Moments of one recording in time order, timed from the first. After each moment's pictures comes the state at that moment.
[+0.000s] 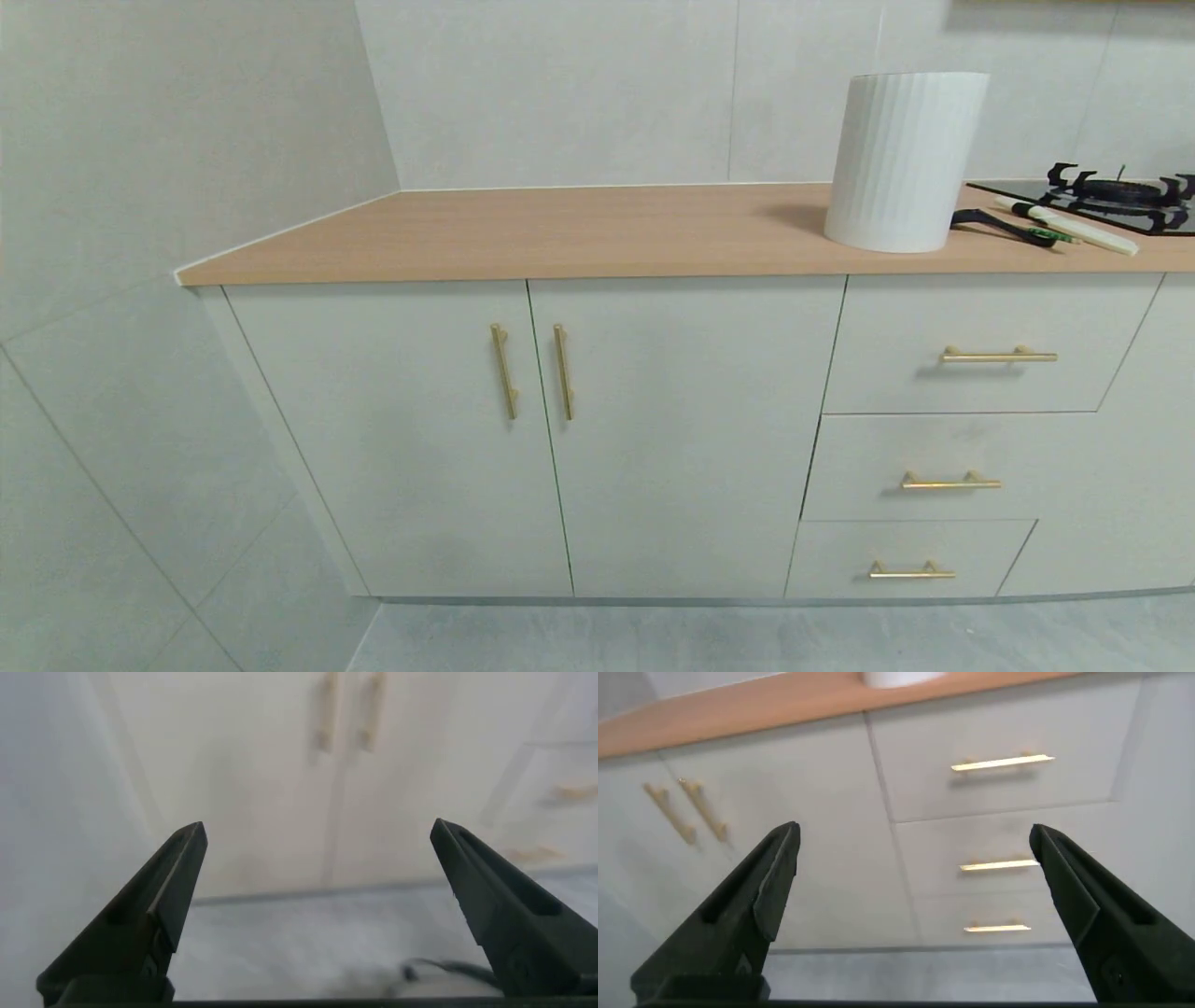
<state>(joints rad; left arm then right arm) -0.28 0.31 -0.40 0.18 0.16 -0.06 0.07 0.50 -0.48 -0.02 -0.02 0.15</state>
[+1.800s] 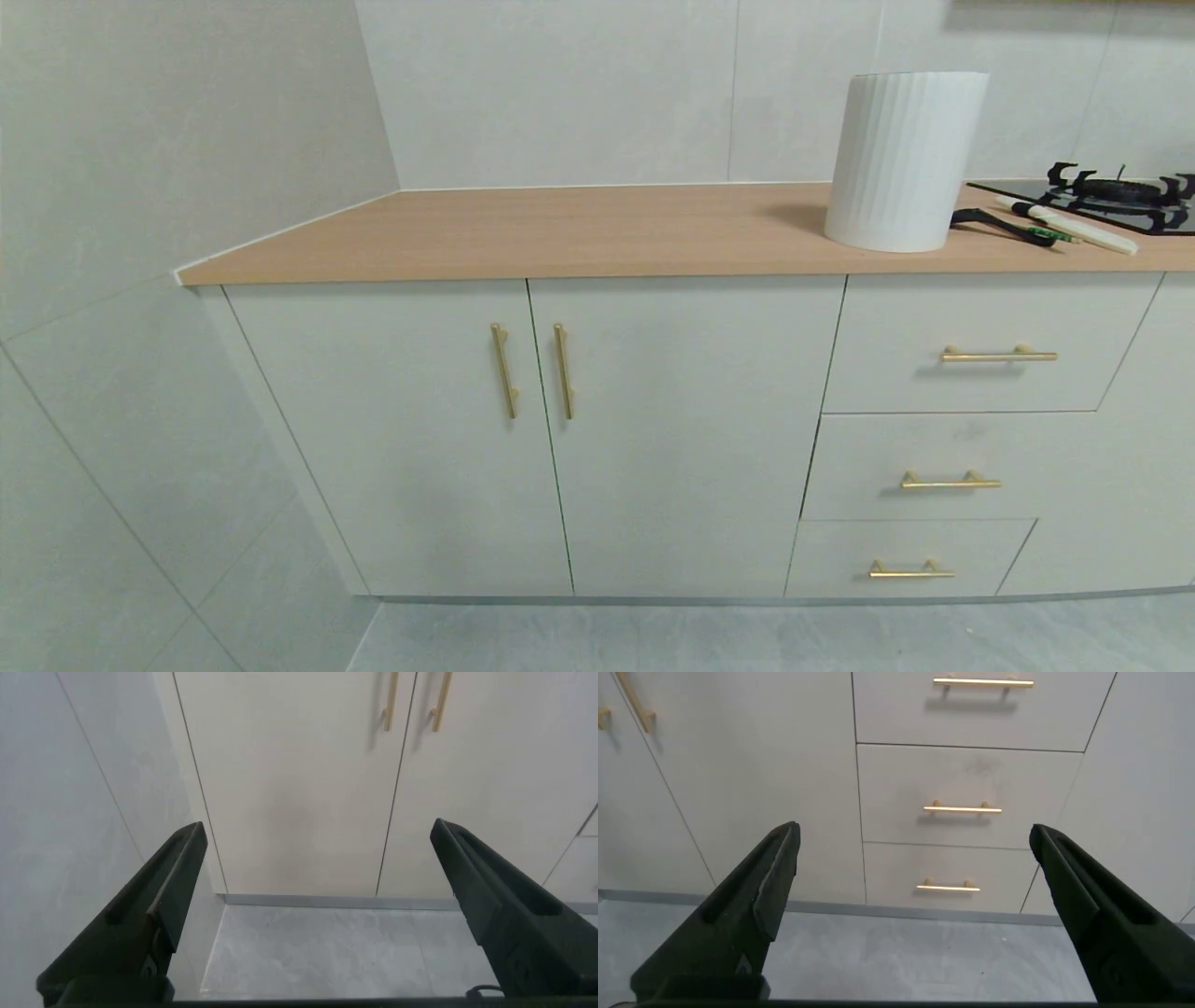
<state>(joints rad) 0.01 0.00 0.00 0.00 0.03 0.01 0.00 0.00 0.00 0.00 0.03 -0.03</state>
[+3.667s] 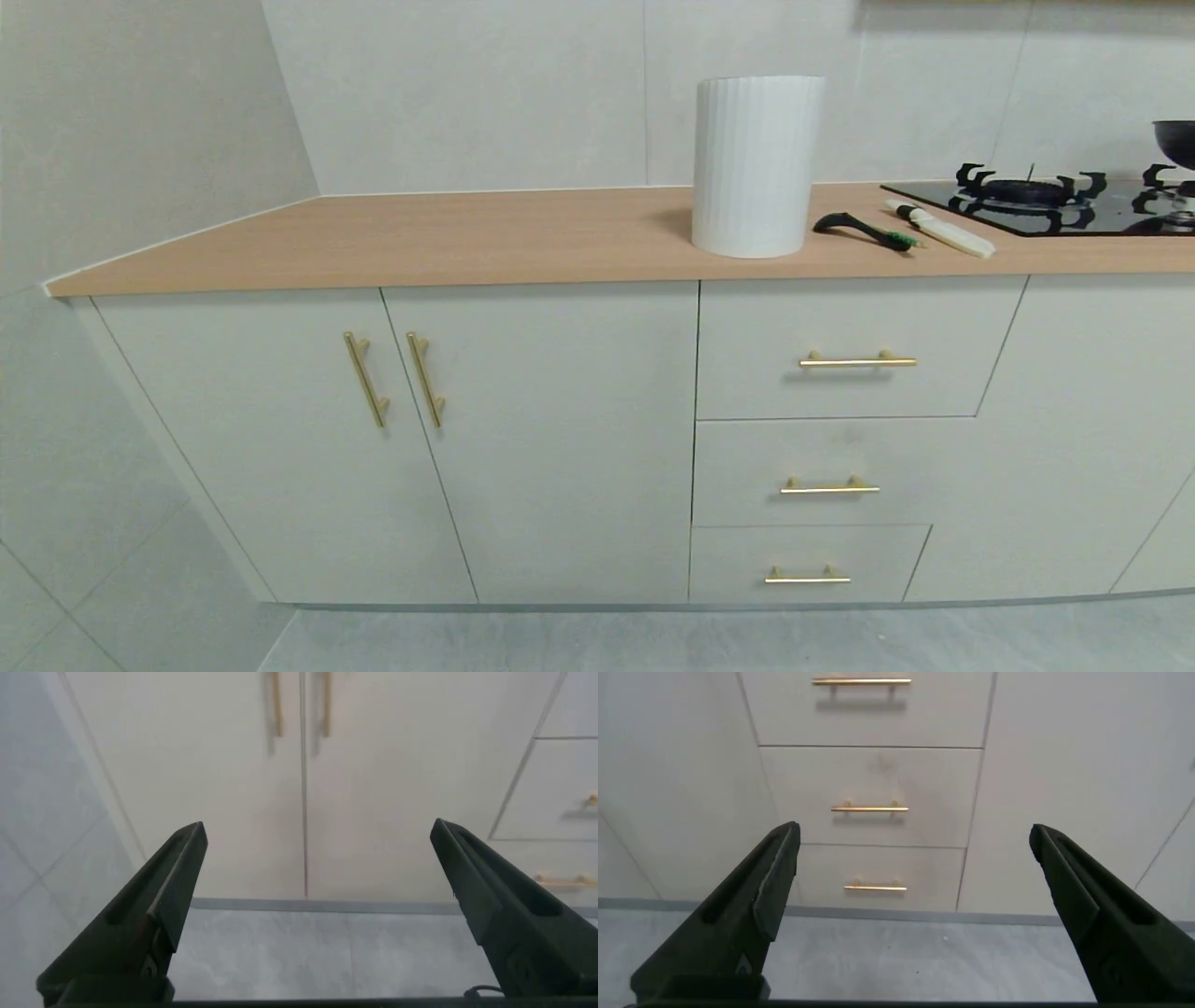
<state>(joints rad) 0.01 0.00 0.00 0.00 0.03 0.00 0.00 0.00 0.00 0.00 0.03 -0.02</state>
